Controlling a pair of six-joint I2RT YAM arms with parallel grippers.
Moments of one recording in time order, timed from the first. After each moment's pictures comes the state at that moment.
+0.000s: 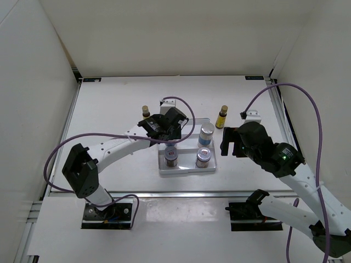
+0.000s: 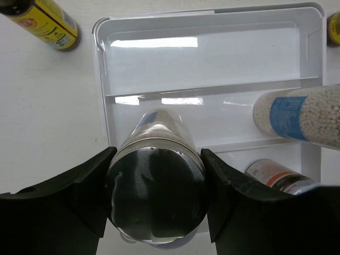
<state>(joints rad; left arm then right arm) -0.87 1.58 1.30 -0.63 -0.51 -0.67 0.74 0.83 1.06 -1.01 0.35 0.51</state>
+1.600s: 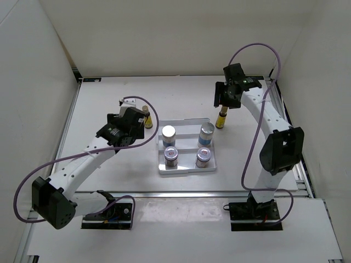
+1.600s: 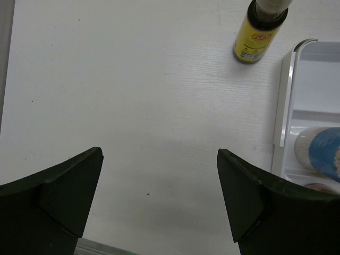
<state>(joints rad) -0.59 1.20 1.06 -0.76 -0.67 -0.40 0.31 1.76 1.68 -0.90 0.10 0.30</state>
